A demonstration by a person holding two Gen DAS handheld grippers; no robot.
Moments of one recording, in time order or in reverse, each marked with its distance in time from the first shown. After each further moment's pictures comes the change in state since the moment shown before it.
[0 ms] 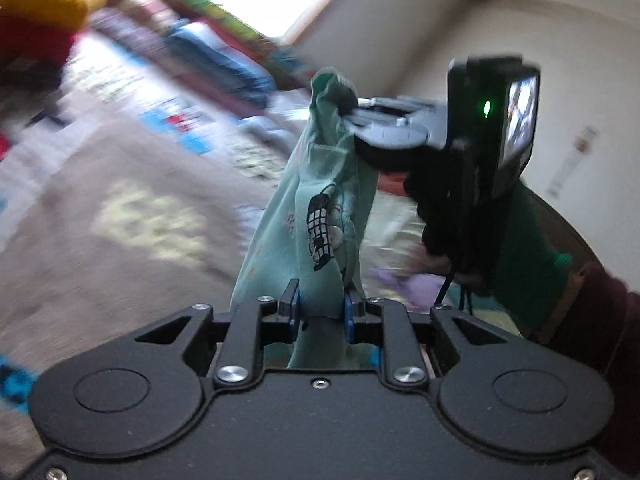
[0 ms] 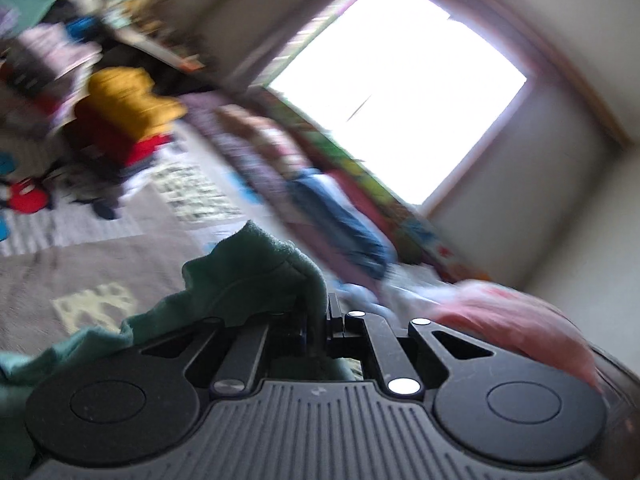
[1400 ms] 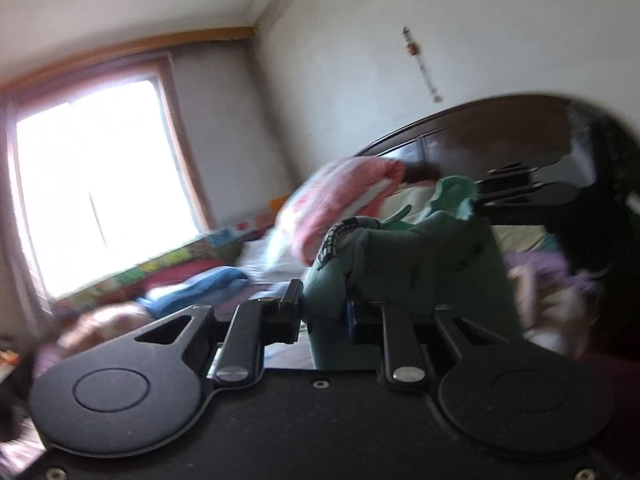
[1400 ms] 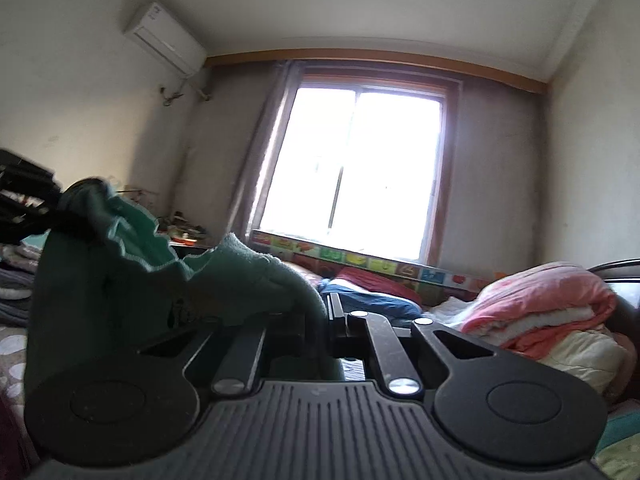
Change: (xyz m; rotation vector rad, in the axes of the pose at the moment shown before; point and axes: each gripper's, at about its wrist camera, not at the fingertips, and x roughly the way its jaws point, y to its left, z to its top) left arm -0.204 -0.132 0.034 1.046 -0.227 -0.036; right arm -0.344 -0.067 -0.067 0.539 -0.363 -0.001
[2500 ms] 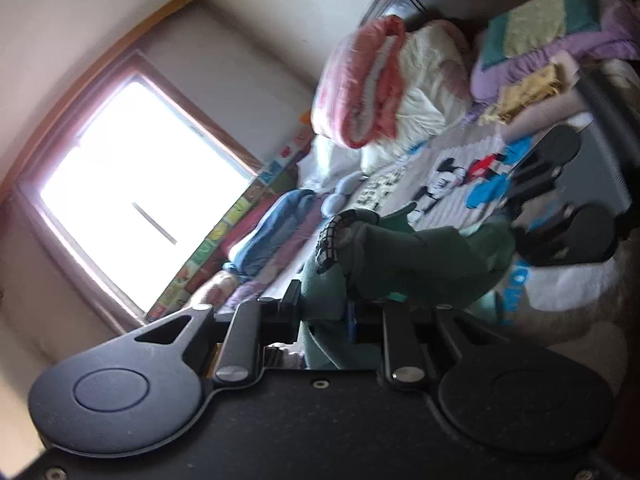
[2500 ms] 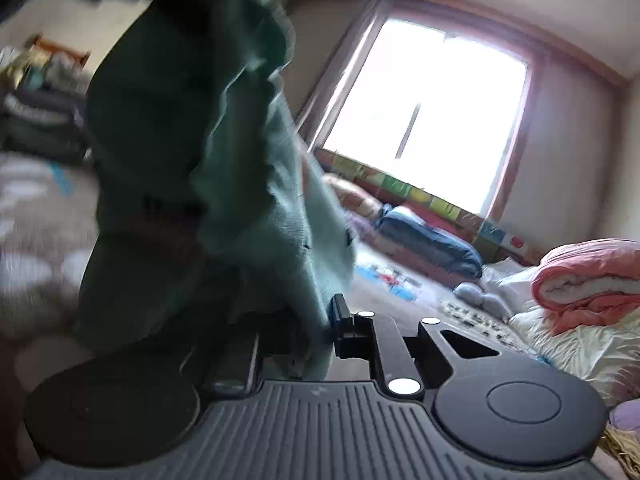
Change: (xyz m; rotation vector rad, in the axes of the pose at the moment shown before) left arm 0.033 -0.003 -0.107 0.463 0.265 0.272; right arm 0.099 0.153 -0.182 -0.180 0.153 0.126
